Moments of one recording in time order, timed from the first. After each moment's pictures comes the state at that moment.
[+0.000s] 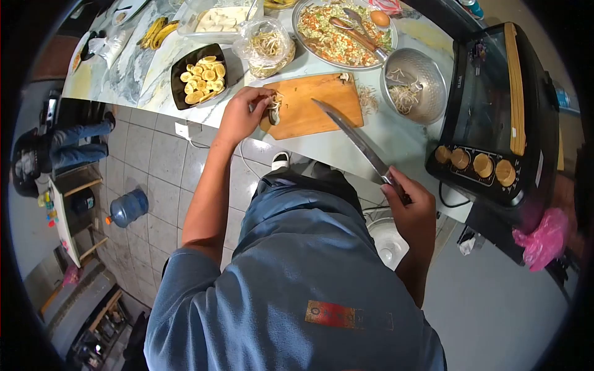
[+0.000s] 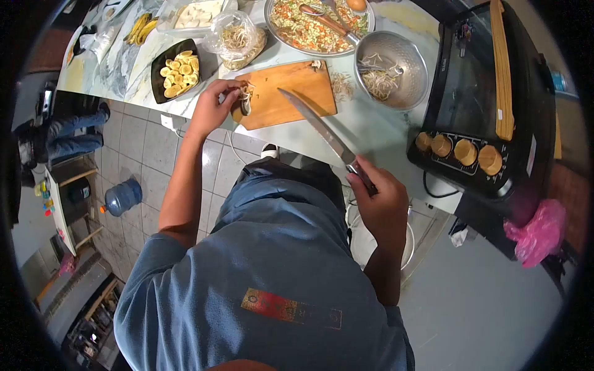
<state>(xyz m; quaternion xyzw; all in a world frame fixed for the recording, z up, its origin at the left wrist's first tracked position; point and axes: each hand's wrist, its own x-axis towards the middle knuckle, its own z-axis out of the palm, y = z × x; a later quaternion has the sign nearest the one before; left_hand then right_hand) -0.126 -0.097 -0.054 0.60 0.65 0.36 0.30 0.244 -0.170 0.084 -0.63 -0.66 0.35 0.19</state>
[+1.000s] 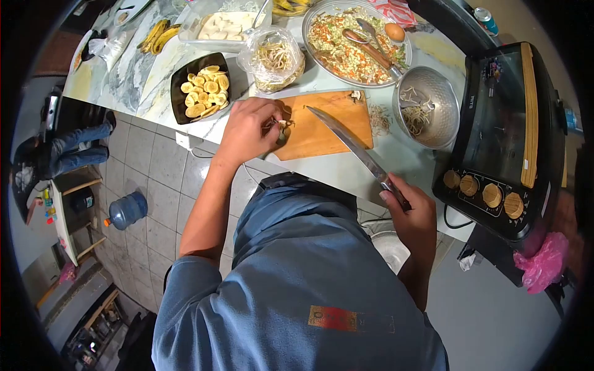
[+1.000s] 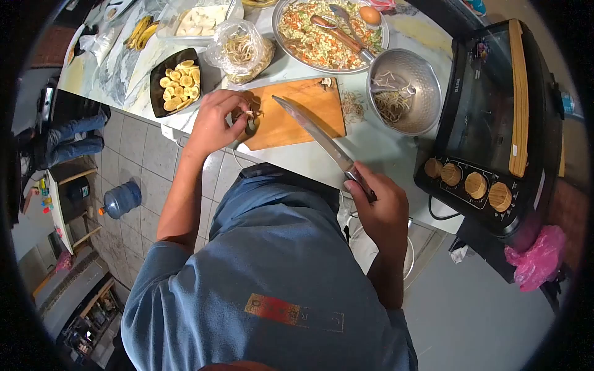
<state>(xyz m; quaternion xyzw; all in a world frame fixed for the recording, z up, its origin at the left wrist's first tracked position) -0.127 -0.090 -0.031 0.75 0.58 0.27 0.14 0.226 -0.132 0.066 -0.61 -0.69 0.36 0.16</state>
